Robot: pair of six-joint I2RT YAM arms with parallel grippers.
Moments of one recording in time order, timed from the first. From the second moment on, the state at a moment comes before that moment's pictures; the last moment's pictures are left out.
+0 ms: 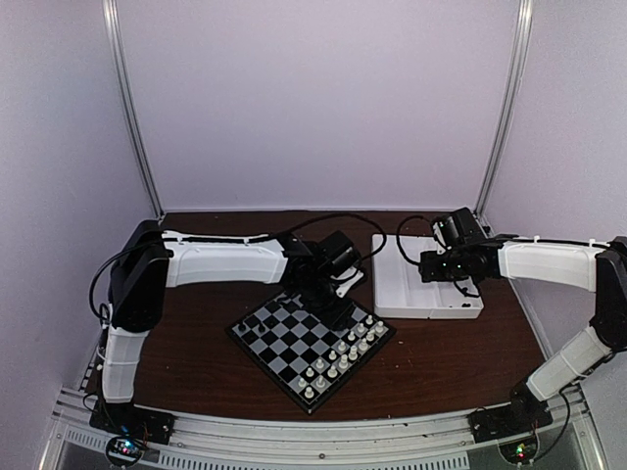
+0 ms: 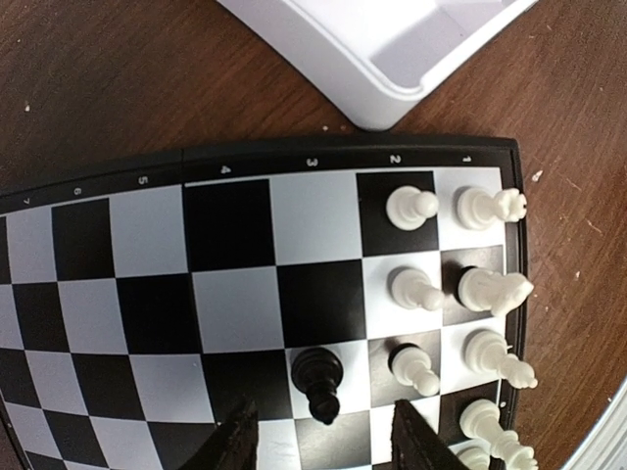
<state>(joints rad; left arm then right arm) -1.04 2.16 1.73 -0.71 0.05 -0.20 0.44 1.46 0.90 -0.28 0.21 0.34</state>
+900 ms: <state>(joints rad) -1.04 2.19 1.78 -0.73 0.04 -0.18 0.43 1.46 0.90 -0.28 0.21 0.34</state>
